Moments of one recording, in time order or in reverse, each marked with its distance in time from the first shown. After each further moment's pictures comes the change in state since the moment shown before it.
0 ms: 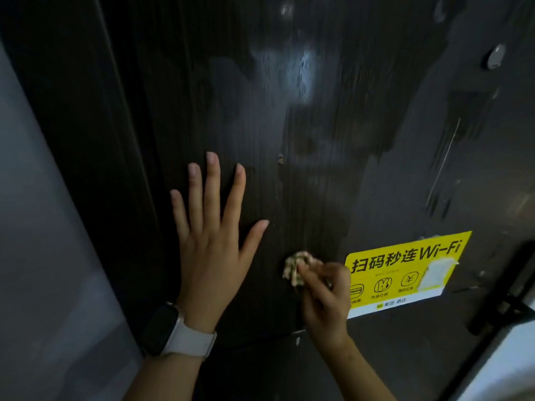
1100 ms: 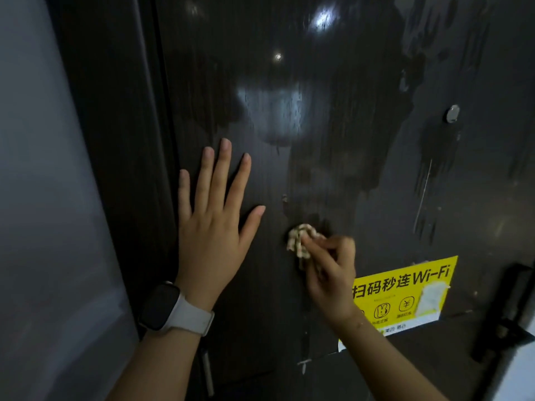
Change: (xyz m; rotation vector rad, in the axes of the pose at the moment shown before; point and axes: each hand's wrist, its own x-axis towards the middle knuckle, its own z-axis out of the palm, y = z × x) left_hand 0.061 -0.018 -0.028 0.131 0.089 0.120; right_hand 0.095 -0.019 -0.003 -0.043 0.012 -0.200
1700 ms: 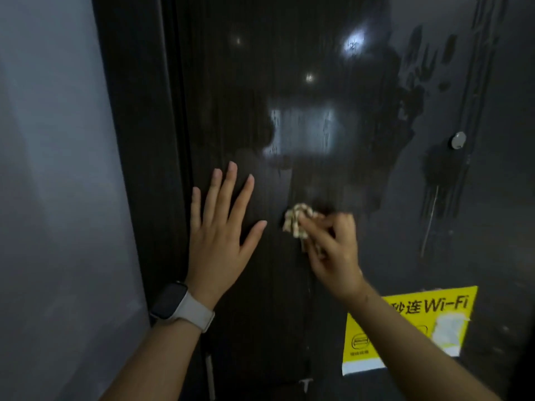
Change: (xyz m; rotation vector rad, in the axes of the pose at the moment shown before) left_hand 0.002 0.001 0.000 -0.026 -0.021 -0.031; right_hand 0.068 0.015 -0.011 0.025 -0.059 -0.230
